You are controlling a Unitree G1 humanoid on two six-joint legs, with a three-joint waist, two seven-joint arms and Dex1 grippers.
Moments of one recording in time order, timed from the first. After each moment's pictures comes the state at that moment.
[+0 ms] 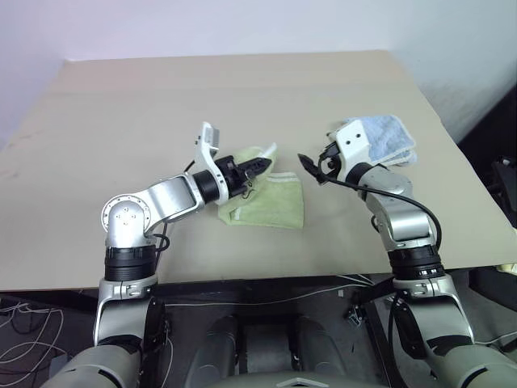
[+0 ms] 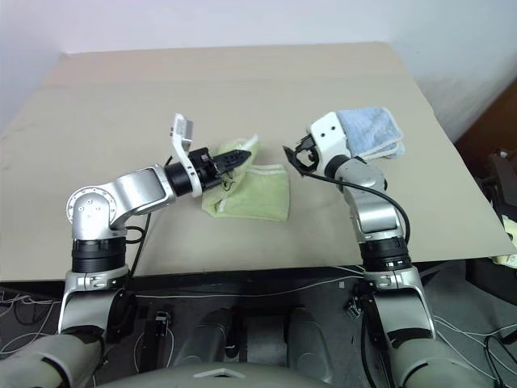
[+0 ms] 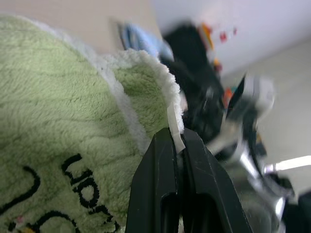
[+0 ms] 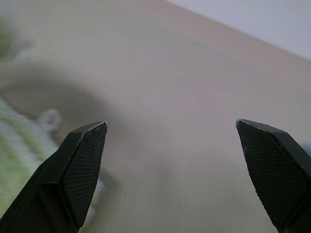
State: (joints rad) left arm -0.65 0.28 0.15 0.00 -1.58 1.15 0.25; right arm -0.62 -0.37 -0.01 0.13 0.05 0.40 0.45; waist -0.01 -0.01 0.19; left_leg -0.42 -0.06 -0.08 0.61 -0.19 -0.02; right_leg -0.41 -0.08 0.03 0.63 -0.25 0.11
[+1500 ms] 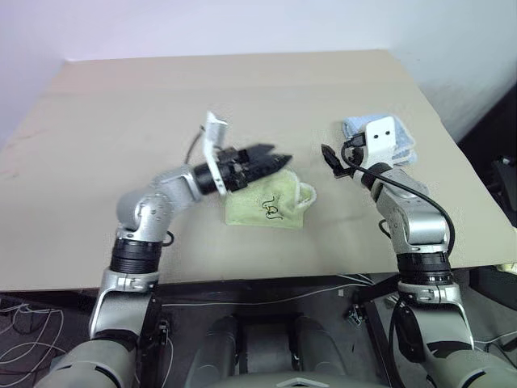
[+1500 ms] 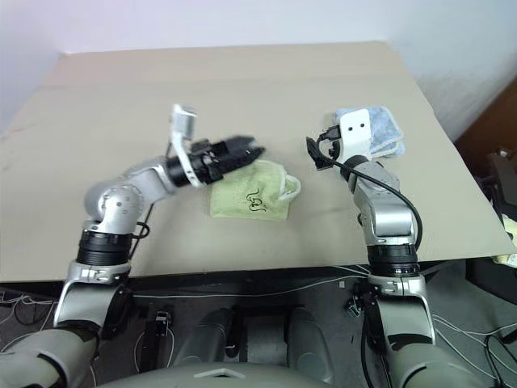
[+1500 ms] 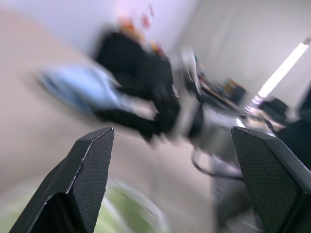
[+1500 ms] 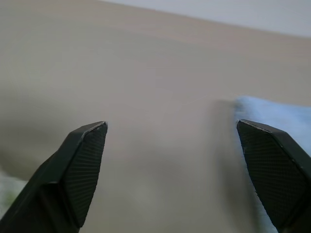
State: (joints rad) left arm -0.67 0.38 0.04 0.04 -0.76 0.68 -0.82; right arm -0.59 -0.32 -0.11 0.02 0.21 0.57 0.34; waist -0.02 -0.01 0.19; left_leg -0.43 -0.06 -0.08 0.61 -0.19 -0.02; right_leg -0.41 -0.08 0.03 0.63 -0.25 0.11
